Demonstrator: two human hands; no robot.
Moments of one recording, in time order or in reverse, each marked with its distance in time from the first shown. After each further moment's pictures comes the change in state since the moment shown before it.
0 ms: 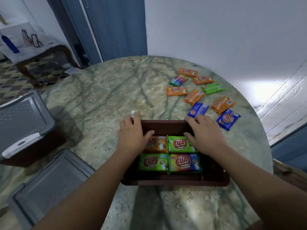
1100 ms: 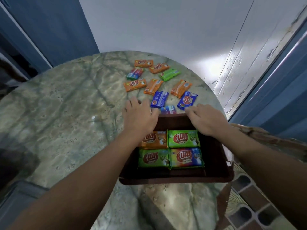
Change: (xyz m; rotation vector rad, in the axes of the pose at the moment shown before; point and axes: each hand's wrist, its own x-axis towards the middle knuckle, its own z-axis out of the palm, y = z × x) left_hand 0.025 0.153 0.010 -0.019 -0.061 0.317; right_hand -0.059 0.096 -0.036 0.273 -0.137 0.394
